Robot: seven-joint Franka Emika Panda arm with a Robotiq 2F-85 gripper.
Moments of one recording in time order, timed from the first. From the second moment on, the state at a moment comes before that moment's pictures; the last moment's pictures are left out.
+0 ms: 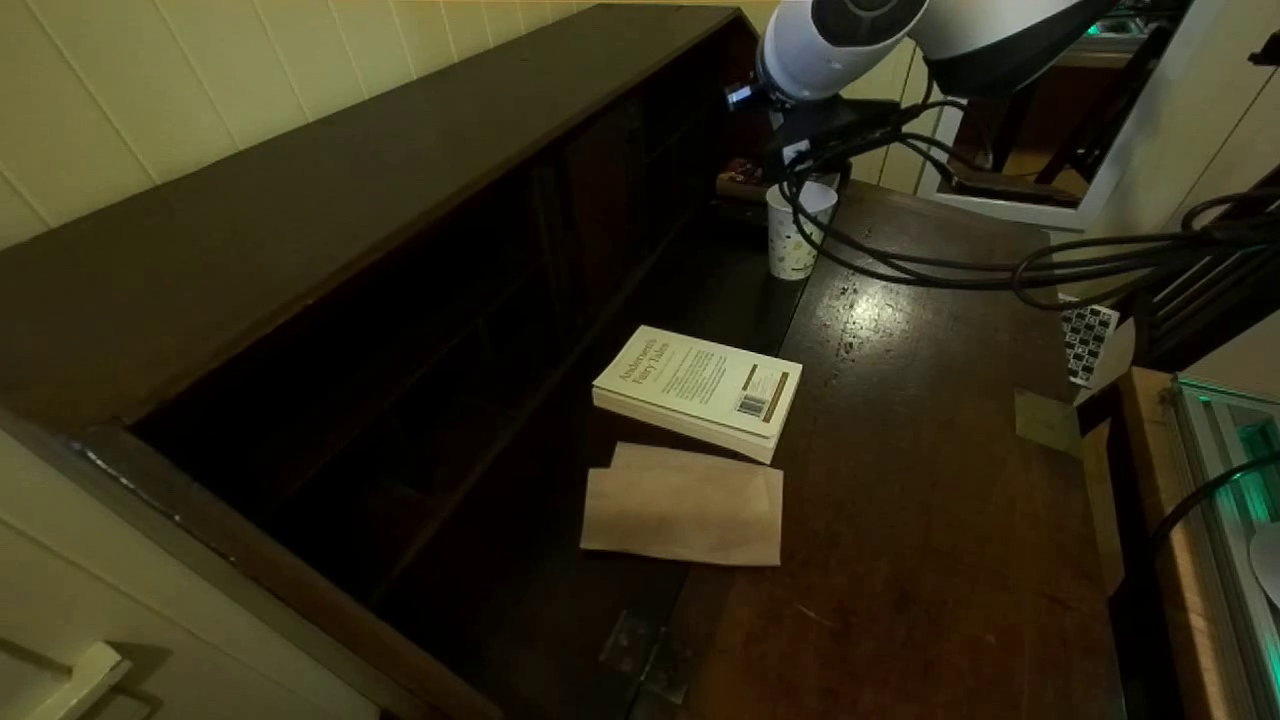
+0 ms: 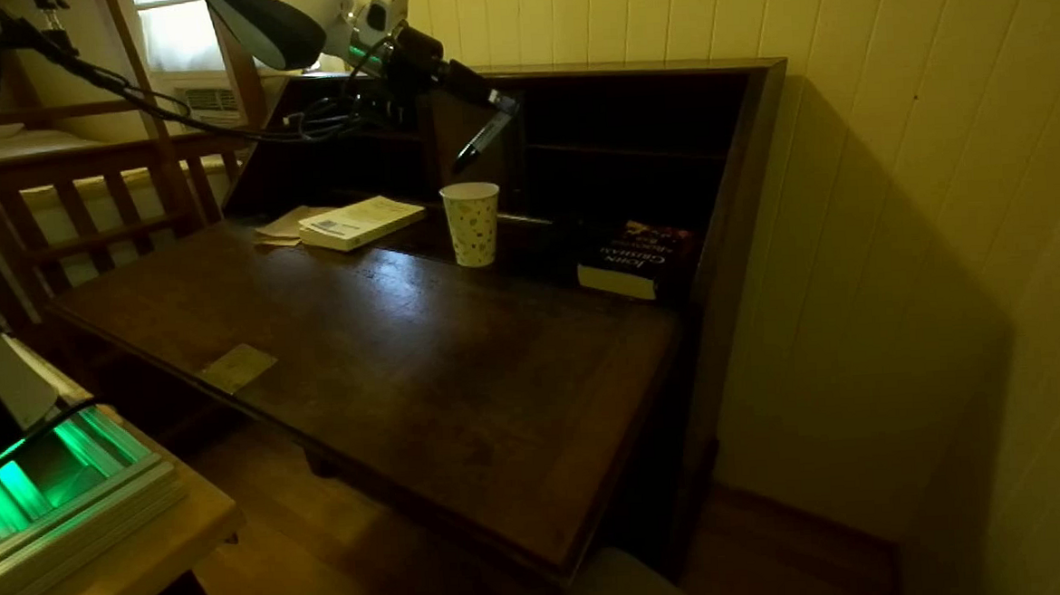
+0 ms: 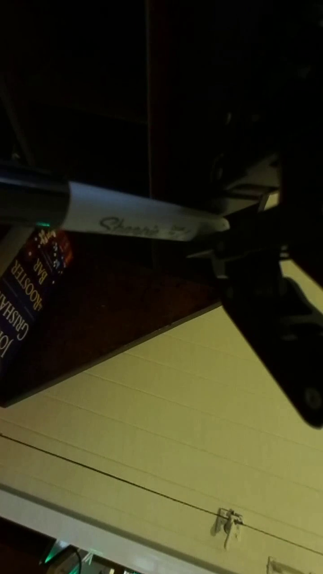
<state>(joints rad) -0.07 0.16 -0.21 -2.19 -1.74 2.41 1.99</state>
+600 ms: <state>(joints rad) -0.10 0.16 -0.17 -2.26 -1.90 2.33 2.10</state>
